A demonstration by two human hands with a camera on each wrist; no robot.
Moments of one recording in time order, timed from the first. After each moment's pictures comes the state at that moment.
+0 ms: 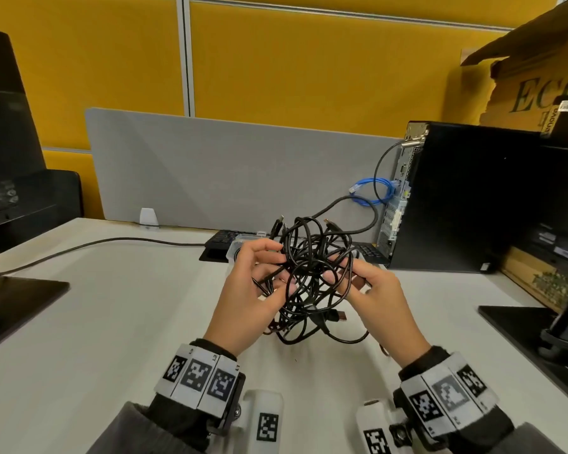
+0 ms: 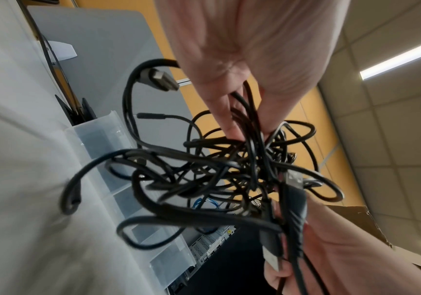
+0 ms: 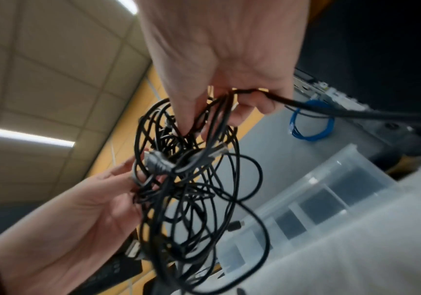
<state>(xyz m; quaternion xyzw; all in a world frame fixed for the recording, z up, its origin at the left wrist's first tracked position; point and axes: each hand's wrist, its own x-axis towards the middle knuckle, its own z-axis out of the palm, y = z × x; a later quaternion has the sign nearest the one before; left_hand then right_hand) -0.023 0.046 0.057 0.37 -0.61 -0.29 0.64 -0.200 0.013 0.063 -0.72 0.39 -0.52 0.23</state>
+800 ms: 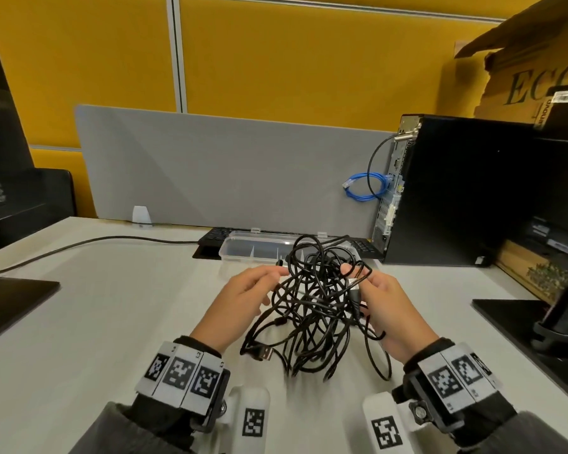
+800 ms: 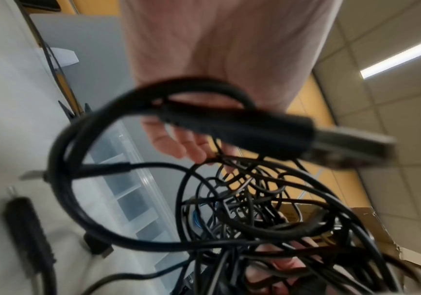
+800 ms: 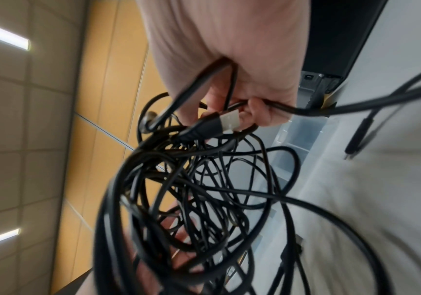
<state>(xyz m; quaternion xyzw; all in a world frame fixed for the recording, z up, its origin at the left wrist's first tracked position) -0.019 0.041 0.053 0.52 -0.63 -0.33 0.48 -0.220 0.005 0.053 -0.56 0.47 -0.48 0.48</state>
